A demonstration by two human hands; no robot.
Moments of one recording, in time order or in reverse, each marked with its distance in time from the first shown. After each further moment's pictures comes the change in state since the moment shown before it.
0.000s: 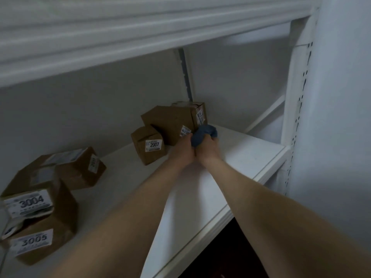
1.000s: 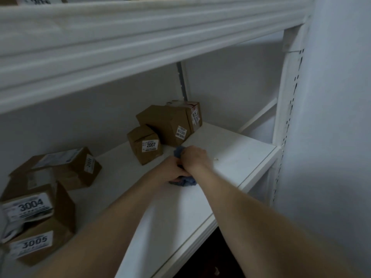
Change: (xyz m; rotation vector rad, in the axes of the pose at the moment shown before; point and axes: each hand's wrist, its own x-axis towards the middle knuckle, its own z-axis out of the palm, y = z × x) left_hand -0.042 -0.018 -0.016 -0.025 -0.361 -0.179; right_hand -0.023 -0.017 0.018 -0.320 -0.135 0.037
